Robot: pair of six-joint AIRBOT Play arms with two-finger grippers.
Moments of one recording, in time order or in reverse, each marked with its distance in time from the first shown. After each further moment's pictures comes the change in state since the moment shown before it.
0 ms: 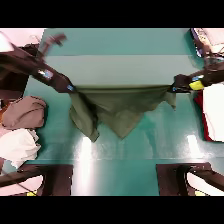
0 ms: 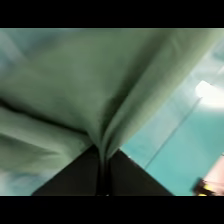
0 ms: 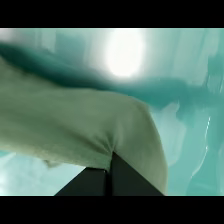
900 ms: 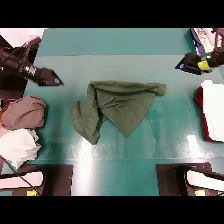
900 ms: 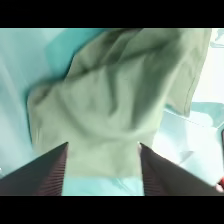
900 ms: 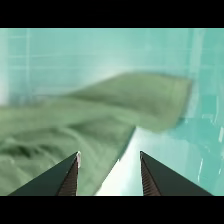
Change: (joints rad) left arm 0.324 -0.029 -0.098 -0.076 0.045 -0.026; right arm -0.168 -0.137 0.178 0.019 -0.120 -0.061
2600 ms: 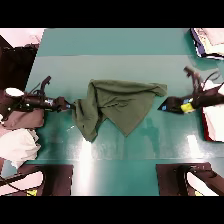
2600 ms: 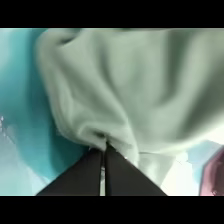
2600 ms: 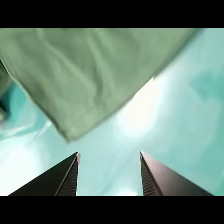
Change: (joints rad) left arm -0.011 0.092 -0.546 -0.230 0.354 0.142; right arm 0.149 0.333 -0.598 0.134 0.031 0.034
